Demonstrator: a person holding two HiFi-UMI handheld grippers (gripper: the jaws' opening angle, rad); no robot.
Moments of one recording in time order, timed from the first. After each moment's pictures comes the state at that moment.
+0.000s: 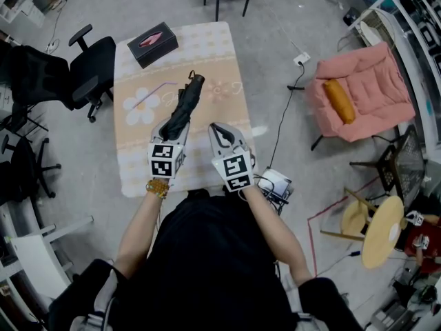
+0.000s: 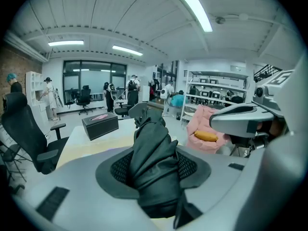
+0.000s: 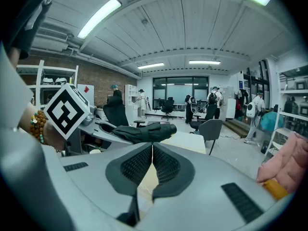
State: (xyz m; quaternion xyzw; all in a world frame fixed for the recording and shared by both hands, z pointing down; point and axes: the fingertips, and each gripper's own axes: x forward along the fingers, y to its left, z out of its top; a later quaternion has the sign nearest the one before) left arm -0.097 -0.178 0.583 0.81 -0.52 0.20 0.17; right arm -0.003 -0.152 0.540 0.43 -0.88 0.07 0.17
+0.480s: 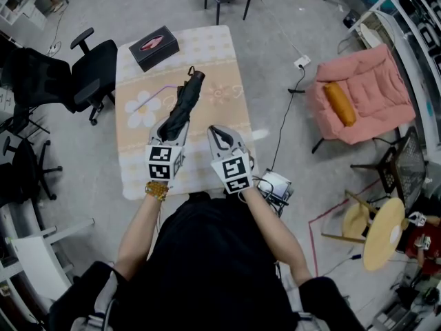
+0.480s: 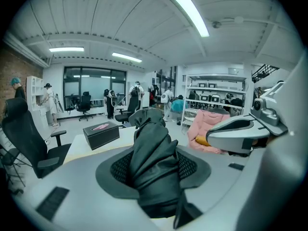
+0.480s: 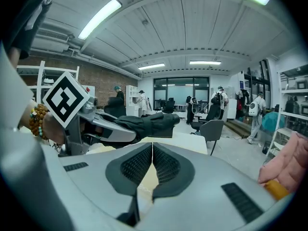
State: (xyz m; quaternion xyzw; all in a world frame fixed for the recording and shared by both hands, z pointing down) left arm -0.099 -0.181 0.547 0.82 -0.53 0.17 0.14; right arm -0.009 -0.149 0.536 0.43 -0.89 0.06 0.17
